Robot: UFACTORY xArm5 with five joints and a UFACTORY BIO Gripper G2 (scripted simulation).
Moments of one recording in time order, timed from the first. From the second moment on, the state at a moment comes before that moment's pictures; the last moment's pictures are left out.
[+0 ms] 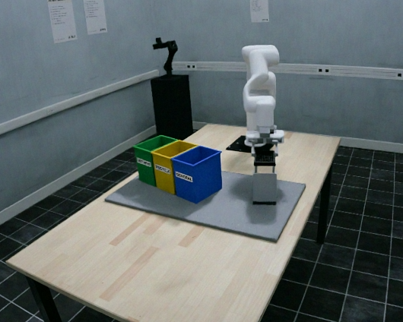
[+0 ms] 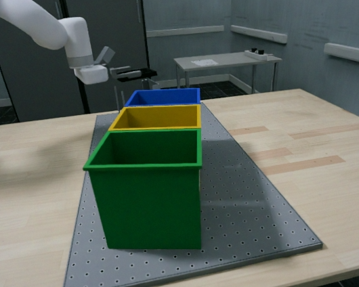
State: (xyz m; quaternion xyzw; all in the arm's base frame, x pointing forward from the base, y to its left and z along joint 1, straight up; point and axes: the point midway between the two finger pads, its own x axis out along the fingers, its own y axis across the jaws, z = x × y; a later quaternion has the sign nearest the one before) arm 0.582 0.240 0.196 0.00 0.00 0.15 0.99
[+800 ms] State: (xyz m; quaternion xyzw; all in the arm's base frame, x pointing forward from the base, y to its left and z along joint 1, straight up) arm 0.582 0.240 0.232 0.00 0.00 0.15 0.99
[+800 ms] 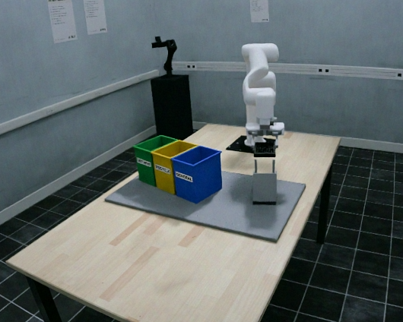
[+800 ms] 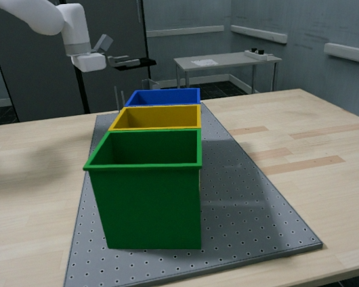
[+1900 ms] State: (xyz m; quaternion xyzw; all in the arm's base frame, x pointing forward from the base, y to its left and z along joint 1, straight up) arm 0.582 0.194 0.235 0.00 0.00 -0.07 1.00
